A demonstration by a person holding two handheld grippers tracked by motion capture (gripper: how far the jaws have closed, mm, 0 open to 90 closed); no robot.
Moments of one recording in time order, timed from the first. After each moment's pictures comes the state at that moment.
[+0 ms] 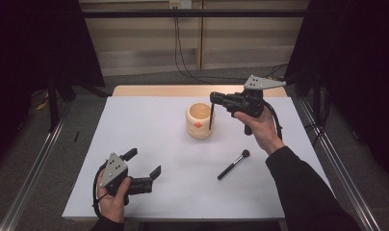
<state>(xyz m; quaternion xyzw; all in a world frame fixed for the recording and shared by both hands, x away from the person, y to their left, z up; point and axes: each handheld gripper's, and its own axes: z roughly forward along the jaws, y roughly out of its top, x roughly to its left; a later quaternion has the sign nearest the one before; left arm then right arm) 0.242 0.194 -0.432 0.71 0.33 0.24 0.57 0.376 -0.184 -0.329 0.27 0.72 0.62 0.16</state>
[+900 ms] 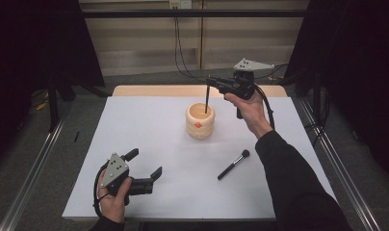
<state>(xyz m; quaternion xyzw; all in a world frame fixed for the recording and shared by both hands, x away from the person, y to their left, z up) 0.243 0.194 -0.434 0.71 0.32 0.23 0.58 0.423 -0.170 -0.318 0.30 0.71 0.61 0.19</state>
